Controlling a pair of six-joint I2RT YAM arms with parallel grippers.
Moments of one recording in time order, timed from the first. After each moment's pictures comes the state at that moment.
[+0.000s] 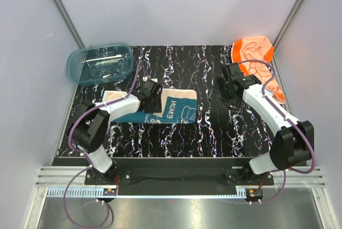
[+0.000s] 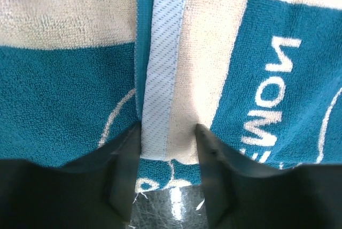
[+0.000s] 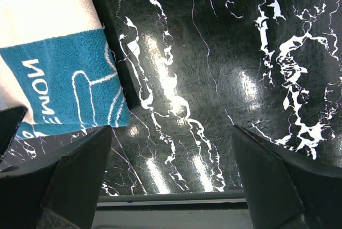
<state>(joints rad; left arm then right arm) -0.56 1.69 1.00 -0.34 -0.08 -0.56 0.33 1.46 1.20 -0.86 0.06 0.70</state>
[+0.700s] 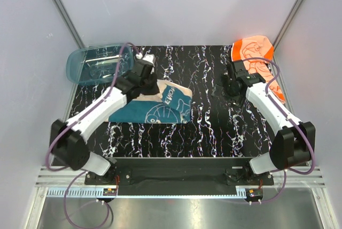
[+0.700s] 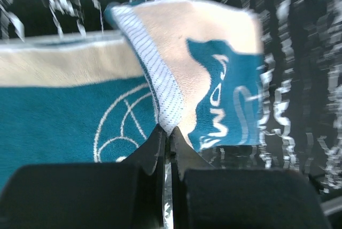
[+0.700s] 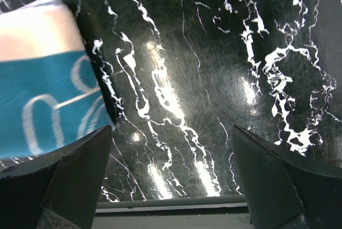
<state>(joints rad) -0.56 1.50 1.24 -0.54 -0.07 -0.50 0.29 1.46 1.22 -0.86 0.06 0.67</state>
